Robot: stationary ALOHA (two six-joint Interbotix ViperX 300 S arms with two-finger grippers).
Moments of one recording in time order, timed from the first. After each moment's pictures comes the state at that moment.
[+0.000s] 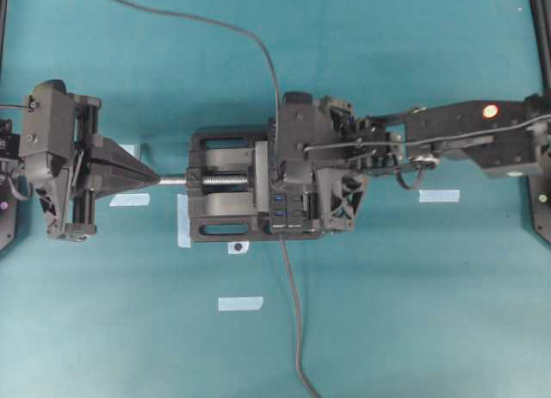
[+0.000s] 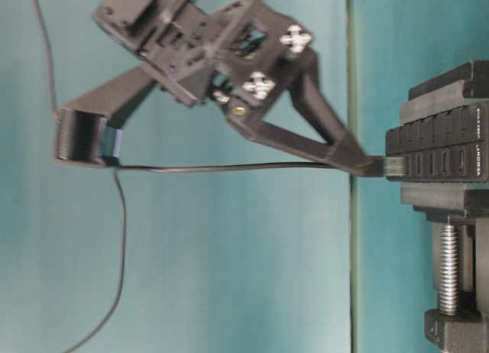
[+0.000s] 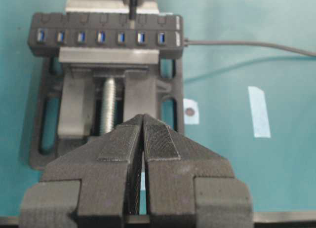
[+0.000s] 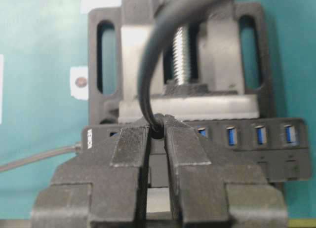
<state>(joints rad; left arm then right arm) 0.00 -0.63 0.98 0.01 0.19 -0.04 -0.02 0.02 0.52 0.00 0.30 0.02</state>
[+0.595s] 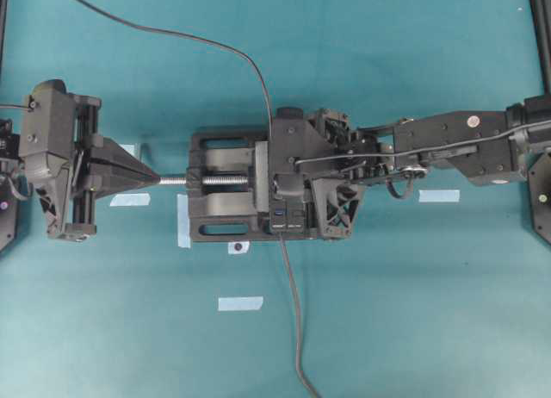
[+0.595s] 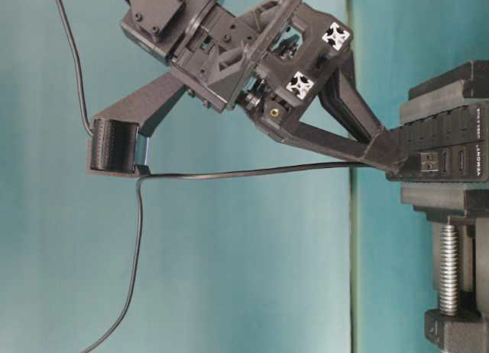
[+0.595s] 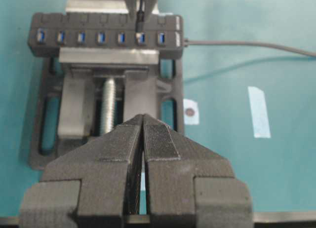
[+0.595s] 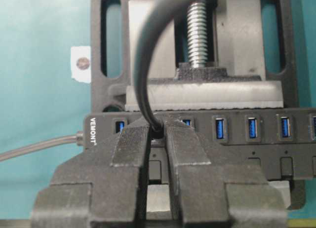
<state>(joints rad) 0.00 -0.63 0.98 0.01 0.19 -0.04 -0.01 0.06 0.52 0.00 0.30 0.02</state>
